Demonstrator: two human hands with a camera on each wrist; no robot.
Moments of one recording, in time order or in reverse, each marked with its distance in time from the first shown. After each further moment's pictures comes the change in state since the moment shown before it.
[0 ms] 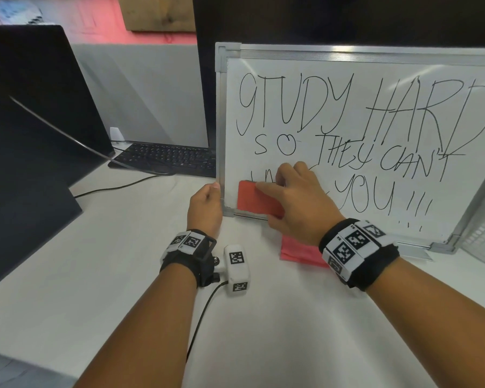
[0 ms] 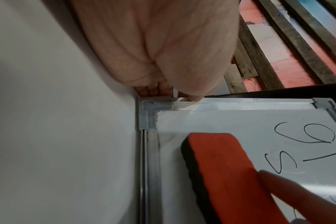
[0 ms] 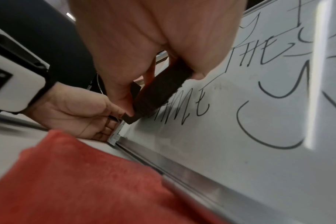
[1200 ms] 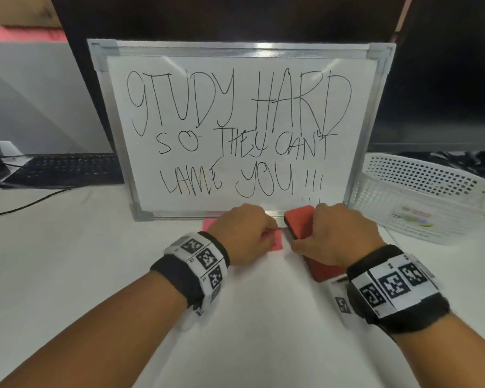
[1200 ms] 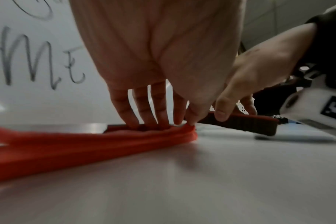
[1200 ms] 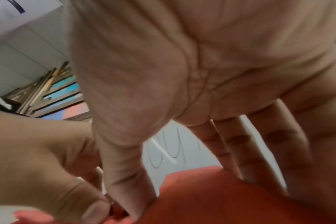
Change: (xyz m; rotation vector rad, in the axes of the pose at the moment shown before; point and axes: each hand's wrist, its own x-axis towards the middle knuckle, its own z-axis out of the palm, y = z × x) left_hand -0.119 0.107 0.119 0.857 -0.936 0.707; right_hand -0.145 0.063 -0.091 -0.090 -0.471 0.826
